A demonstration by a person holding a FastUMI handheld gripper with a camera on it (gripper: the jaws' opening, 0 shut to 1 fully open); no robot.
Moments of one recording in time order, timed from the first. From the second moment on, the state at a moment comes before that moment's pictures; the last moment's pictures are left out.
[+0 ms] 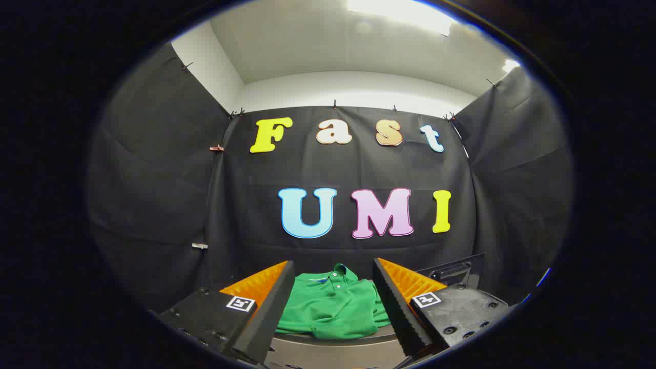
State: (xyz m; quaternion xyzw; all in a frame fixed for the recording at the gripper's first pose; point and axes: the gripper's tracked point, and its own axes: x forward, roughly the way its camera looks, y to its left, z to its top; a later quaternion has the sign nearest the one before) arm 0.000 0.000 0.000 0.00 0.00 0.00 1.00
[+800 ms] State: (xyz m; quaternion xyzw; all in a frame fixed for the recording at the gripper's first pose) arm 0.021 -0.009 0.002 -0.01 0.01 -0.01 1.00
